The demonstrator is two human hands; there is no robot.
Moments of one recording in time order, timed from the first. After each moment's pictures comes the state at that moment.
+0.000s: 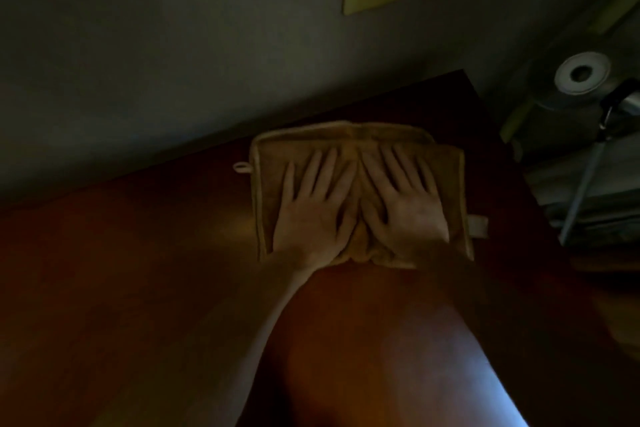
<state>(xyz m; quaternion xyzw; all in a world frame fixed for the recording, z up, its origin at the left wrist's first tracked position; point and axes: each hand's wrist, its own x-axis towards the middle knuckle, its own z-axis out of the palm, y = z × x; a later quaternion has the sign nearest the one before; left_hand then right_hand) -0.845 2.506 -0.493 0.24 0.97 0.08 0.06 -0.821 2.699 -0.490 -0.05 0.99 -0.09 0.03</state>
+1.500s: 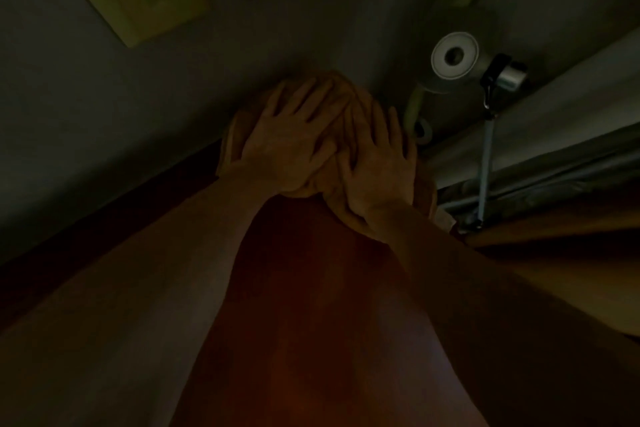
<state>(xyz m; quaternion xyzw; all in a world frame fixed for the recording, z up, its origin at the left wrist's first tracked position) -1.017 2.683 -0.506 0.49 0.86 0.10 0.02 -0.895 2.815 -0.493 0.23 0.97 -0.10 -0.01</state>
